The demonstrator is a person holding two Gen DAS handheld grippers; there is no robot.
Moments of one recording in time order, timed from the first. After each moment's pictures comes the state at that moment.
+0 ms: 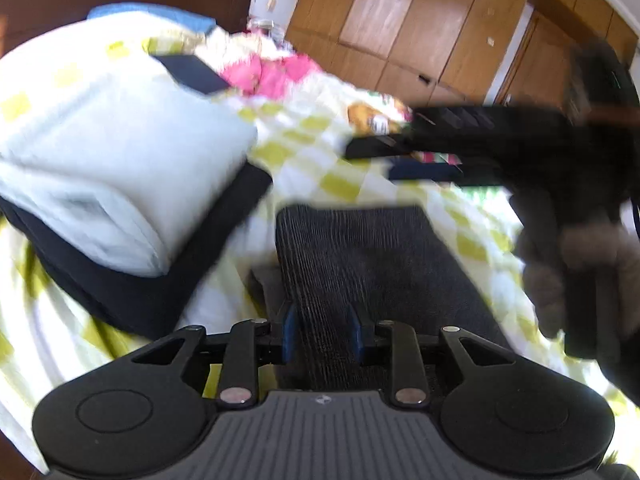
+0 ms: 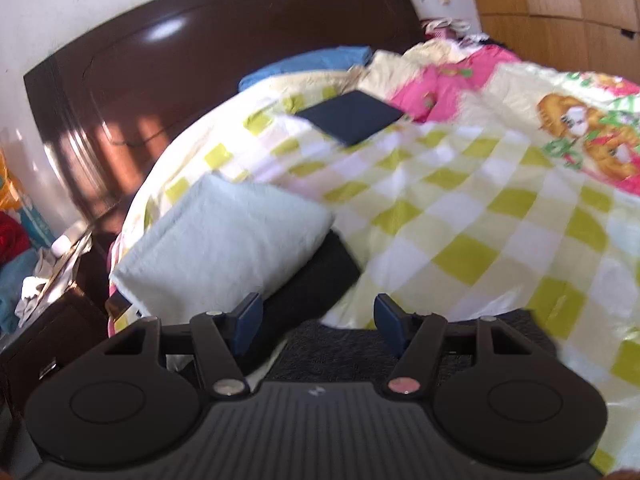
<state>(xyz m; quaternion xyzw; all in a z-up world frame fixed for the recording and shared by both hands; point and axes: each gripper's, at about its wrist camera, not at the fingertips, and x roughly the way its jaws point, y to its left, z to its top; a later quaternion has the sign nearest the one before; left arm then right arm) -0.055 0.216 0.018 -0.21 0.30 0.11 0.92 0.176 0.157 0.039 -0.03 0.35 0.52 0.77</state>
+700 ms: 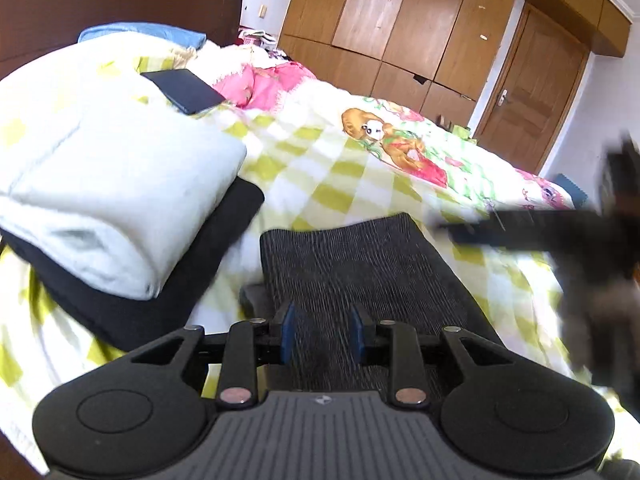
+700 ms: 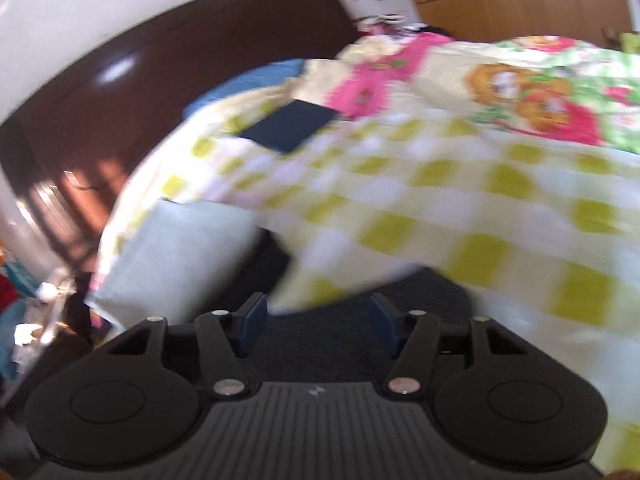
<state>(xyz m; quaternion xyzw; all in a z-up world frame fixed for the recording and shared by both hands) -0.043 0.213 0.040 -0.19 0.29 0.11 0.93 0.202 0.027 0.017 0.02 0.41 0.40 0.82</state>
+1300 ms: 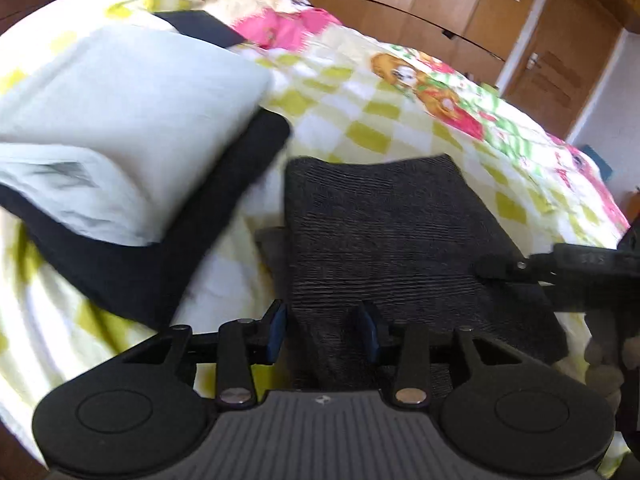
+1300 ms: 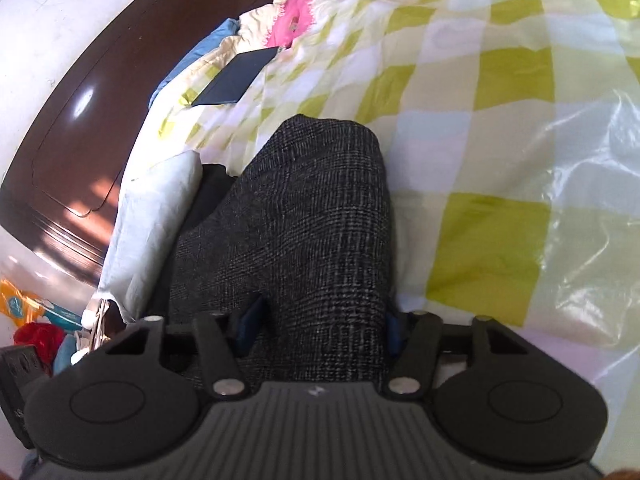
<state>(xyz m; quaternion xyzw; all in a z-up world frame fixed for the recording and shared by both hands) -0.022 0.223 -0.002 -0.20 0.37 0.13 0.90 0.218 -0.006 -0.057 0.17 0.51 0.44 0.72</state>
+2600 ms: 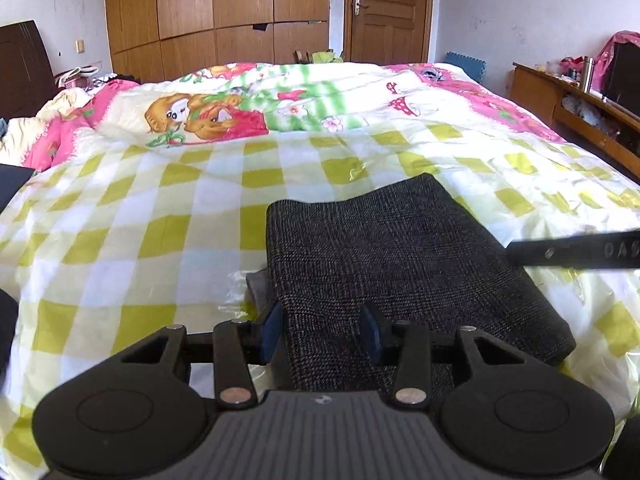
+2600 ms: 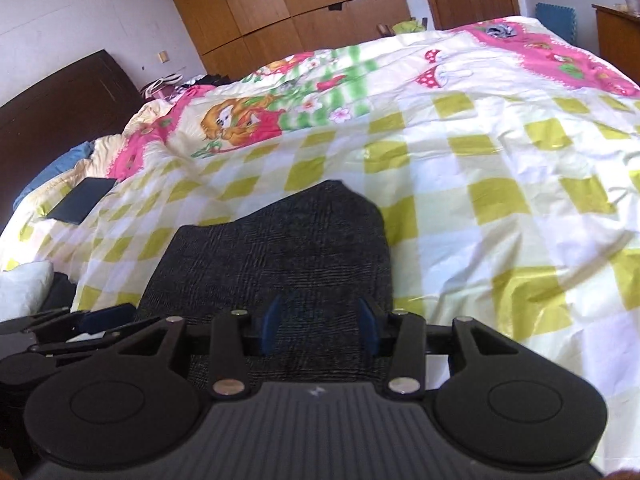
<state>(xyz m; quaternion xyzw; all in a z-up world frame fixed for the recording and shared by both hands) 0.111 0.016 0.033 0.01 0.35 -0.05 0.93 0.175 -0.190 0.008 0.10 0.38 0.18 0.90</state>
